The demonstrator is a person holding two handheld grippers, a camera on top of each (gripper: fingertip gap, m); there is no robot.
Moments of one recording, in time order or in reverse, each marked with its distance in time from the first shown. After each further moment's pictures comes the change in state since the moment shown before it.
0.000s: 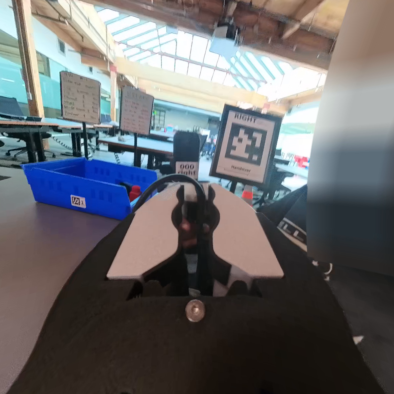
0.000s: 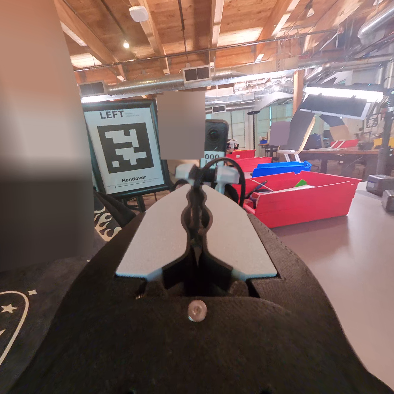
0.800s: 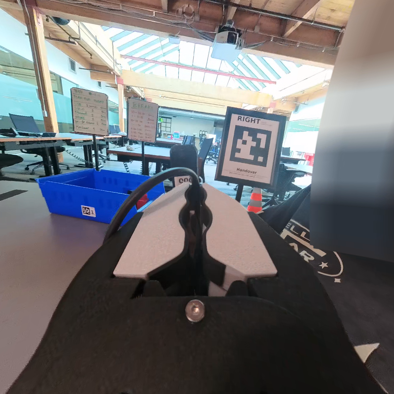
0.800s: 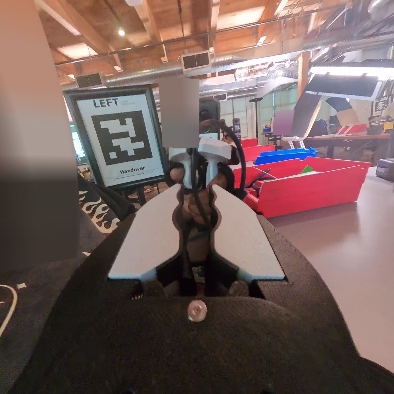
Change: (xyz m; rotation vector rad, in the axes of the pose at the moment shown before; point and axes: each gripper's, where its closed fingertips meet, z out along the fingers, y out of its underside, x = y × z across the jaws) left arm 0.003 -0.007 0.001 0.040 -0.015 0.059; right arm 0.004 0.022 0.007 -0.049 -0.002 0.032
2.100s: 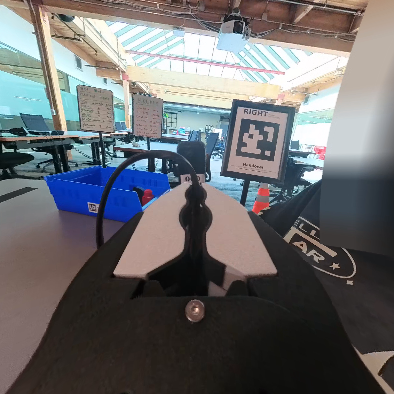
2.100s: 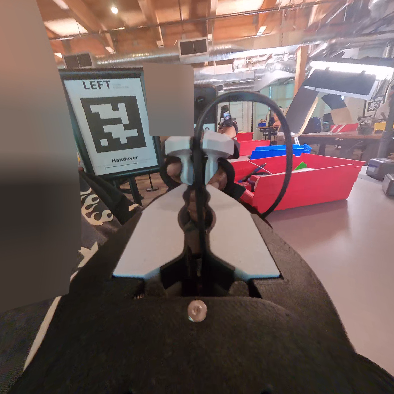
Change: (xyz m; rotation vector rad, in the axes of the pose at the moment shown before) left arm -0.002 0.006 0.004 -0.024 -0.028 0.028; right arm 0.000 0.010 0.004 -0.045 0.020 -0.053
